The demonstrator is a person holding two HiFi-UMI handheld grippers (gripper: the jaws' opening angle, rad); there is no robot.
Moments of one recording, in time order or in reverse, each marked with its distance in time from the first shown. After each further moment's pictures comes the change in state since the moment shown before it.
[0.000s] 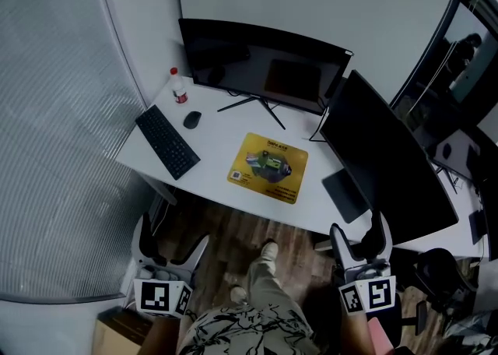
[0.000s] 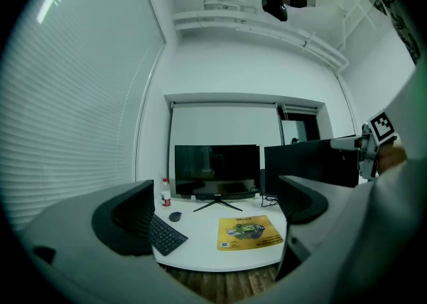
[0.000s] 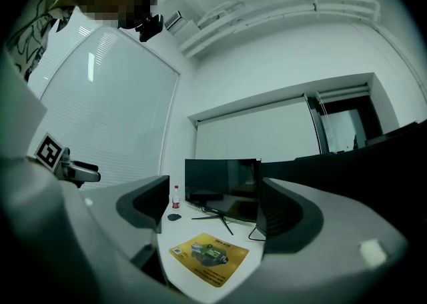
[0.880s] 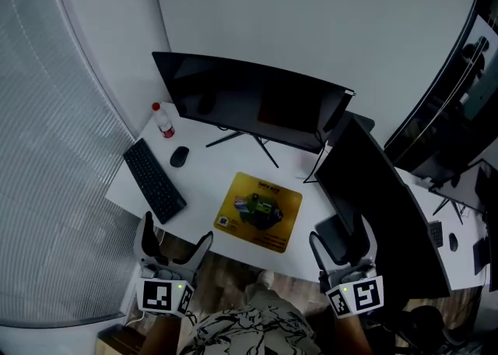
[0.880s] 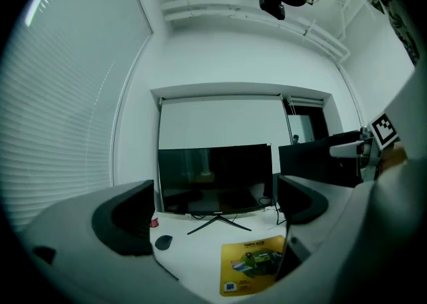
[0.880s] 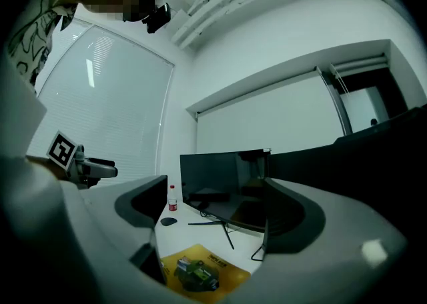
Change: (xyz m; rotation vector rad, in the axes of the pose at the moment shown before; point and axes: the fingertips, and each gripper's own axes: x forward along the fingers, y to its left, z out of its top) left arm 0.192 -0.008 0.034 0.047 0.011 0.000; right arm 0.168 -0.072 -0.020 0.049 0.058 0.116
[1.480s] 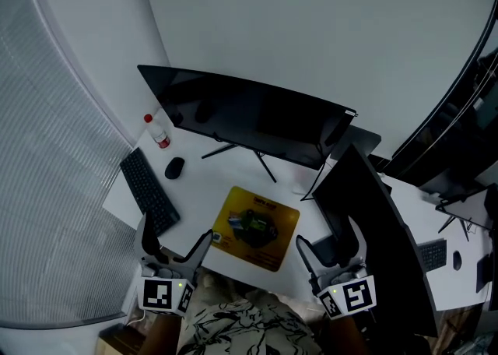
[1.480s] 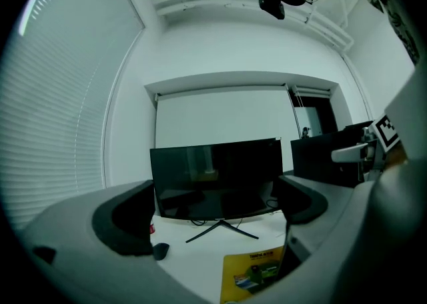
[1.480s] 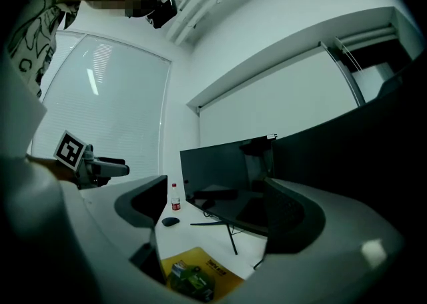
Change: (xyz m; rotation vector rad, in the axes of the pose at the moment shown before) left arm 0.084 -0.014 0.007 0.024 0.026 0.040; right arm 0.070 -0.043 -0.016 0.054 0.033 0.101
